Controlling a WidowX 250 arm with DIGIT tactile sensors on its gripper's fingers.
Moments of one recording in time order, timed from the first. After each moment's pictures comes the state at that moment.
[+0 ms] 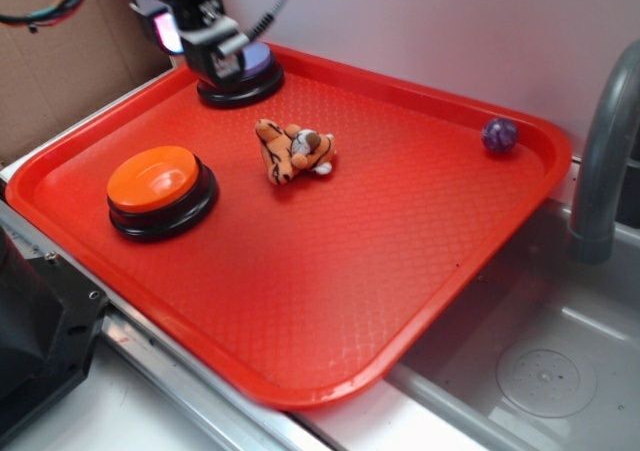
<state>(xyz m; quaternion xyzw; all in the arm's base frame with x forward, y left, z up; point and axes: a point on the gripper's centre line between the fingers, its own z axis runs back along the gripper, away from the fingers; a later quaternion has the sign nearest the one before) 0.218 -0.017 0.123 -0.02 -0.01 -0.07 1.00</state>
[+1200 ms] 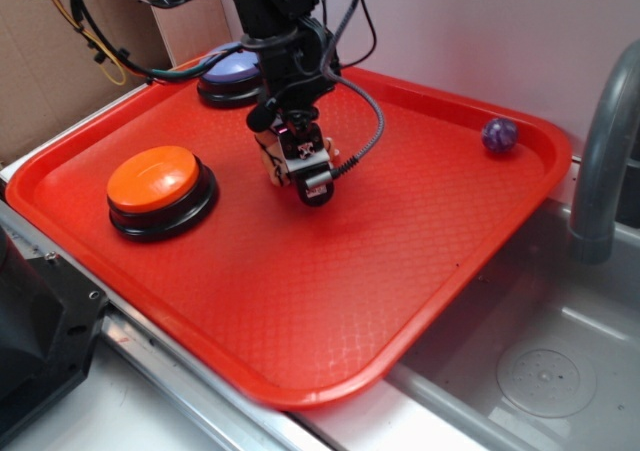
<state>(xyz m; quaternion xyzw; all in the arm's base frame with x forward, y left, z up) 0.261 -0.043 0.022 -0.06 -0.03 -0.25 0.97</state>
